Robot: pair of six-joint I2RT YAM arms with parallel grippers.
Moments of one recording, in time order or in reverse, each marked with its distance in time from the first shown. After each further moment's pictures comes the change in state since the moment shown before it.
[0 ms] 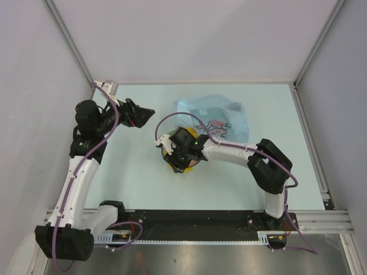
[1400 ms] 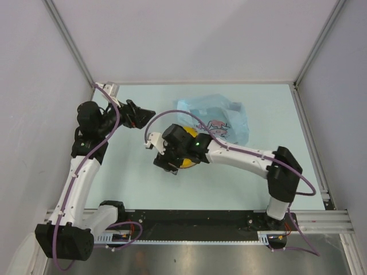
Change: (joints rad) left arm 0.002 0.000 -0.035 0.028 0.008 -0.019; right arm 0.105 -0.100 0.122 -0.083 0.108 -0.138
